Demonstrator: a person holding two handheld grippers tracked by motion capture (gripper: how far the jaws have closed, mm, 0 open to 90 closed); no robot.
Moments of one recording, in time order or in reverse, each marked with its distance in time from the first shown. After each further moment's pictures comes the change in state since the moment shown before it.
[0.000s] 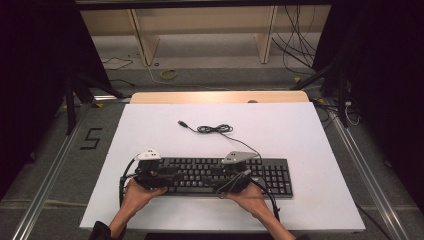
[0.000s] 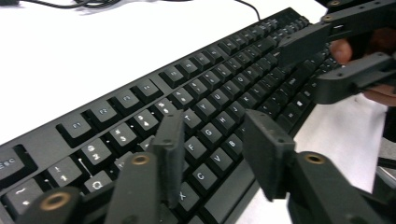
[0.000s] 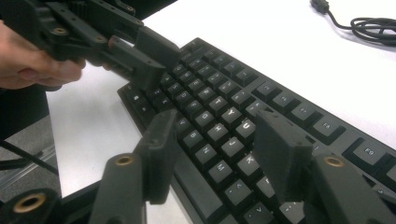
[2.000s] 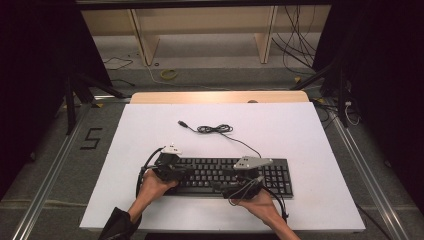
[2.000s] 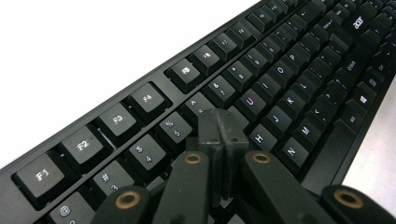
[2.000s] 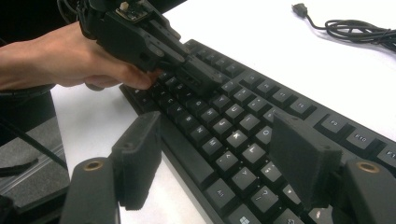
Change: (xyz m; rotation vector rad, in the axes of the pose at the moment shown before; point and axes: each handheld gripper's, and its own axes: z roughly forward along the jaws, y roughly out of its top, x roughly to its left) left arm 0.004 0.015 0.054 0.154 0.048 0.047; right arm 0.000 -0.015 -0.028 -0.039 -0.023 0.005
